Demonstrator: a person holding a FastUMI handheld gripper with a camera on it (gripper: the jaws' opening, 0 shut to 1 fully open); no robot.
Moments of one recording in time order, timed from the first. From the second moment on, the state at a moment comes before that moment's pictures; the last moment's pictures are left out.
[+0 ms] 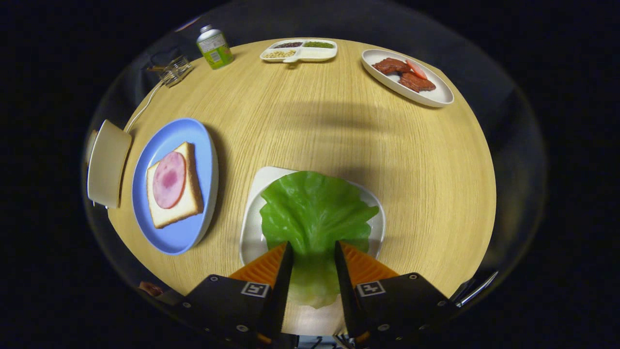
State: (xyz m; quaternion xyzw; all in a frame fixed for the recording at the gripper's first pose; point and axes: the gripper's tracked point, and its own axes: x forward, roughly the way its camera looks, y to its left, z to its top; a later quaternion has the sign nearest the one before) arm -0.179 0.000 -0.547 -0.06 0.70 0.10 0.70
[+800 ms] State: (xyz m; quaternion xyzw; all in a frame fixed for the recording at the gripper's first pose) arm -0.151 0.050 -0.490 0.00 0.67 0.10 0.74
